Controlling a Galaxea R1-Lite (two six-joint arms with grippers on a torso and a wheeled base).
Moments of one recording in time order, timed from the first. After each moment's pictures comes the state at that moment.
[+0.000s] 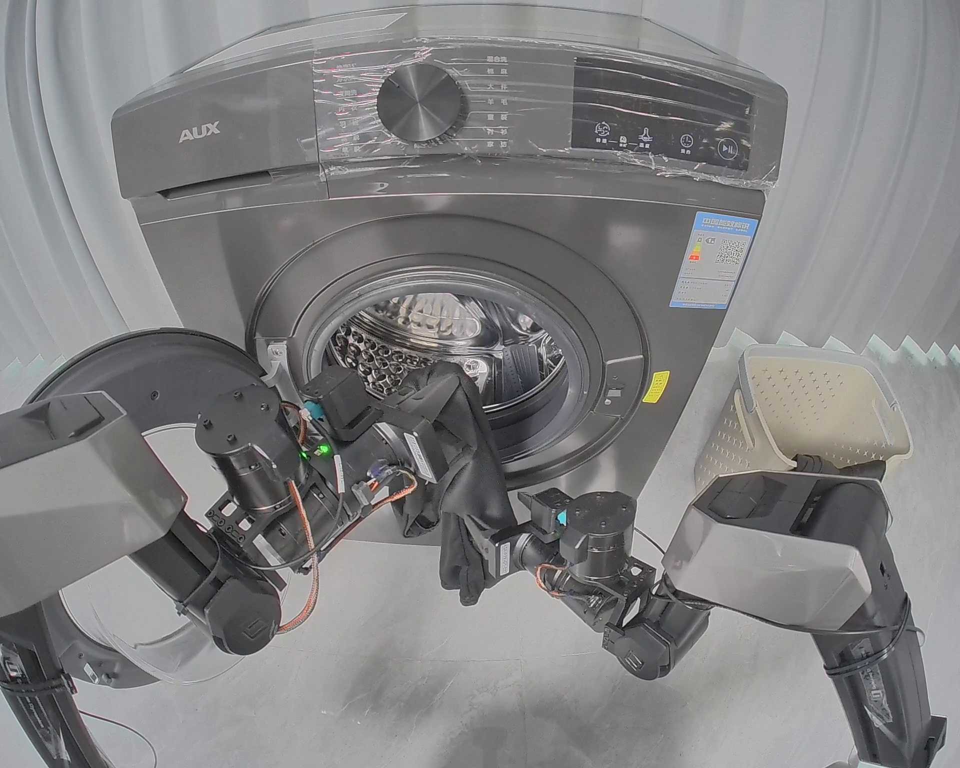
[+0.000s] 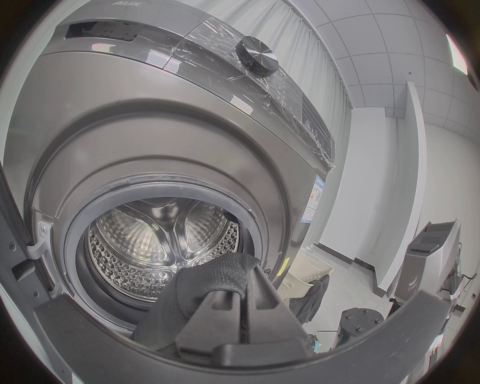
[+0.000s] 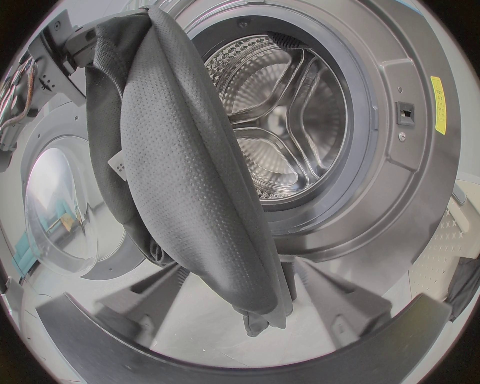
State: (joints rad) left arm -0.54 2.05 -0.72 -1.55 -0.11 -0.16; right arm 0.70 2.52 -1.04 -1.36 -0.16 0.09
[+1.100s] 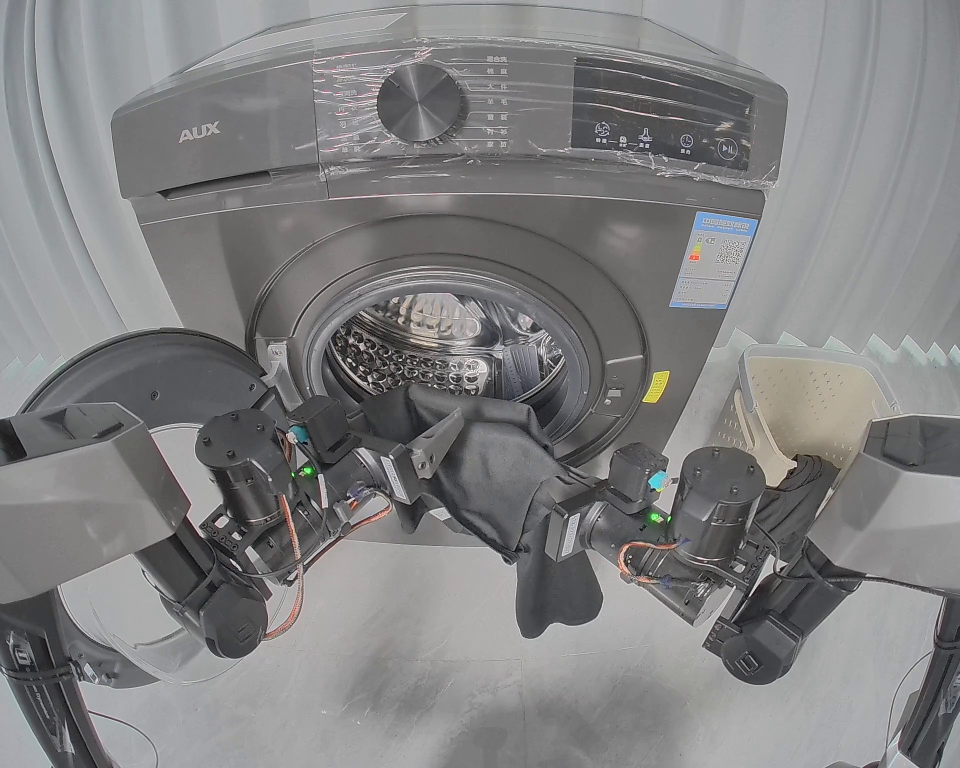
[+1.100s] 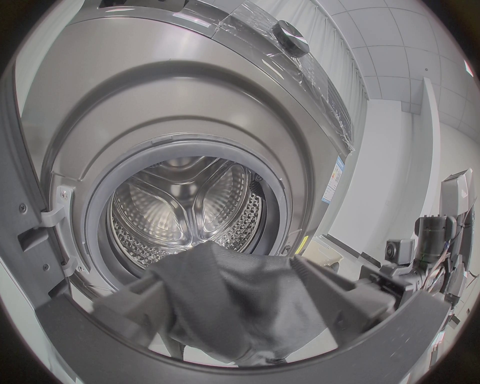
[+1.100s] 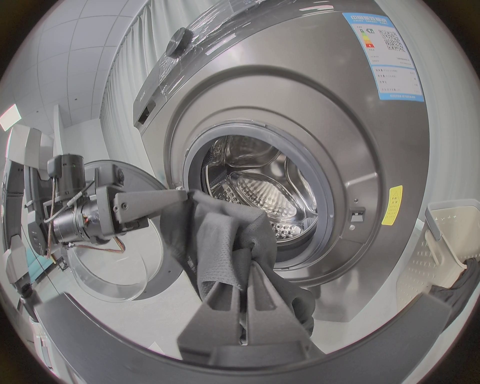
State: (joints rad) left arm -0.48 2.09 -0.66 -1.55 -0.11 -0.19; right arm 0.71 2.12 -0.68 -1.42 -0.13 0.11
